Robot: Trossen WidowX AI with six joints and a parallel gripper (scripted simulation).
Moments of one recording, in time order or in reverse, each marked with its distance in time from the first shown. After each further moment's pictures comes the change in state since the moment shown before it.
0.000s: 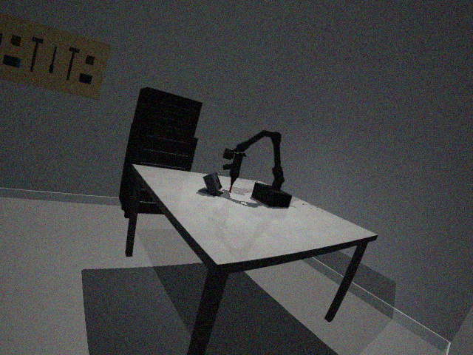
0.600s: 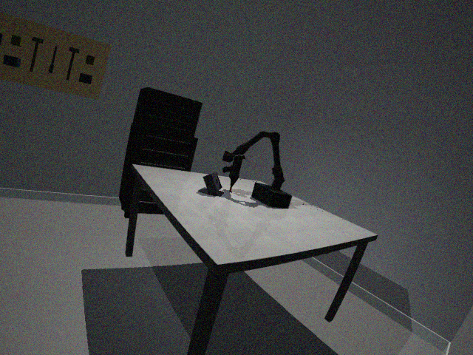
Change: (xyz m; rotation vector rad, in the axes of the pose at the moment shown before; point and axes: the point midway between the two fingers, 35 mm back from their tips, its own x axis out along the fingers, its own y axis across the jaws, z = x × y) arm 0.018 0.000 -0.002 0.000 0.004 -0.001
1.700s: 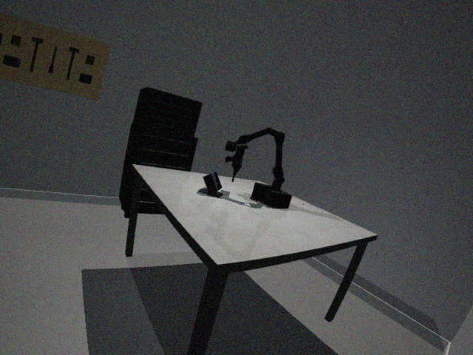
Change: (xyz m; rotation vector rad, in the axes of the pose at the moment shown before) arm -0.072 0.002 0.001 0.000 0.002 0.000
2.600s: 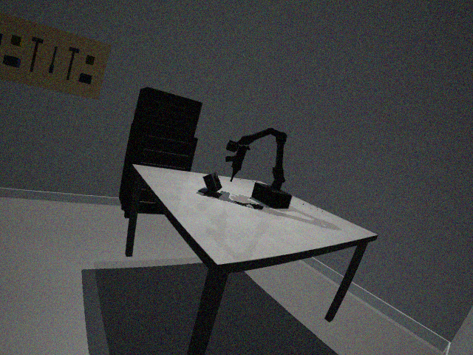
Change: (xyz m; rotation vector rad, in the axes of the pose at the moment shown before) arm -0.002 0.021 0.004 -0.005 -0.095 -0.087
